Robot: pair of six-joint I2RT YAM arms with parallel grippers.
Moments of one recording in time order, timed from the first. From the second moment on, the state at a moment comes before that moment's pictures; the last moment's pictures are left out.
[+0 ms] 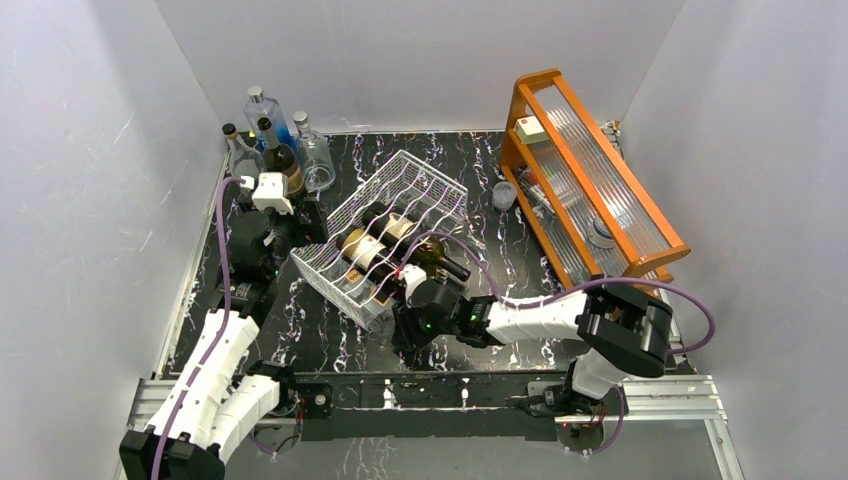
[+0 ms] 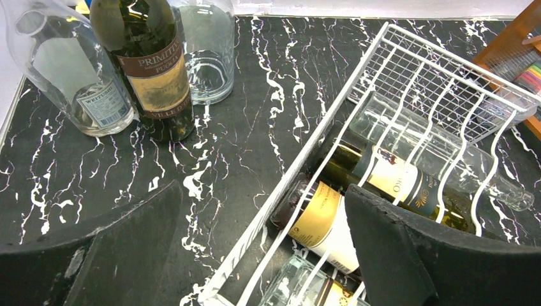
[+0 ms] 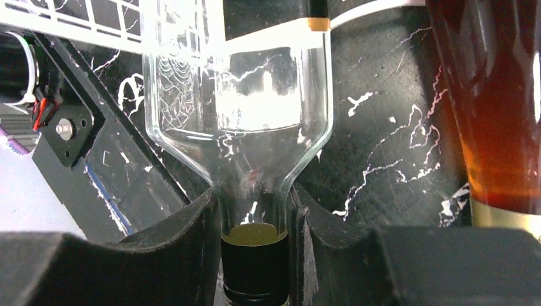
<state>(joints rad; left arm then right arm) -0.20 0.82 0.69 -0.10 -0.07 -0.11 1.22 1.57 0.72 0.14 -0.02 0.58</state>
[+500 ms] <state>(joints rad) -0.20 0.82 0.69 -0.11 -0.07 -0.11 1.22 1.26 0.62 -0.10 -0.05 0.61</state>
